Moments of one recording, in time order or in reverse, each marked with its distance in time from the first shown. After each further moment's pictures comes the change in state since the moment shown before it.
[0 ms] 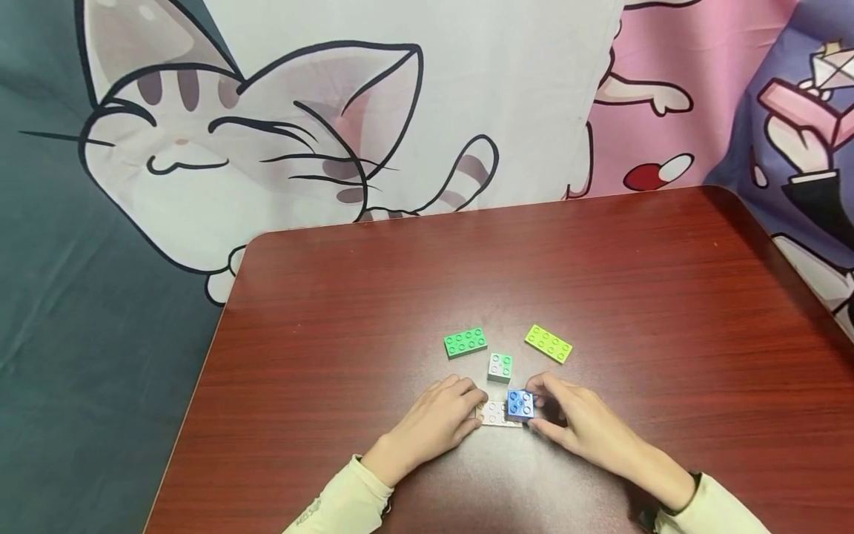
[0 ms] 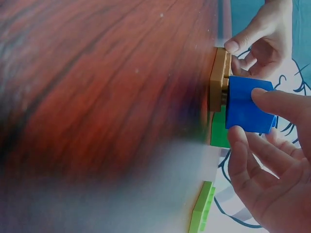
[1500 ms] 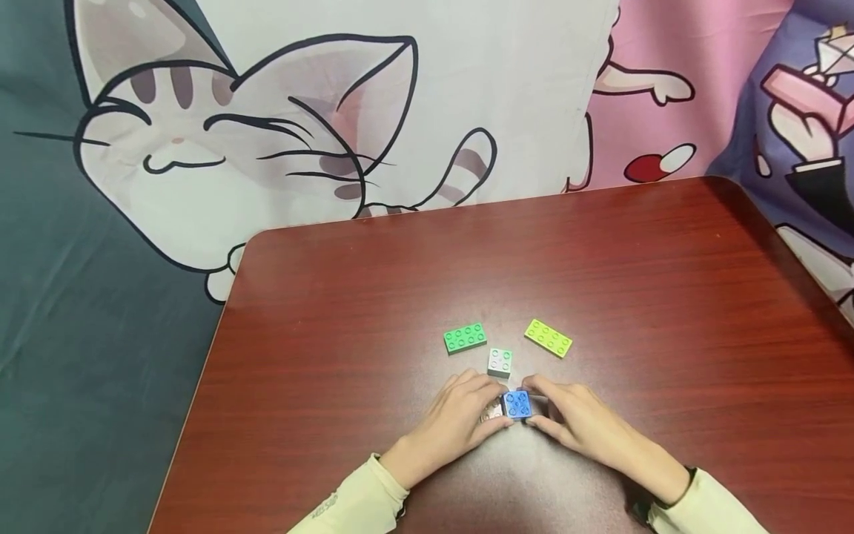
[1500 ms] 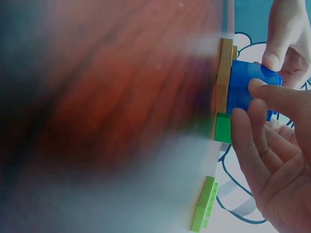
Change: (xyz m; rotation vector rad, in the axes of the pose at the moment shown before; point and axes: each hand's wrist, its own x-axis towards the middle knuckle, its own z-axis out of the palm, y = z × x) left_hand 0.014 0.019 0.004 -0.135 0.180 0.002; right_hand 0.003 0.005 0.003 0.067 -0.052 -0.104
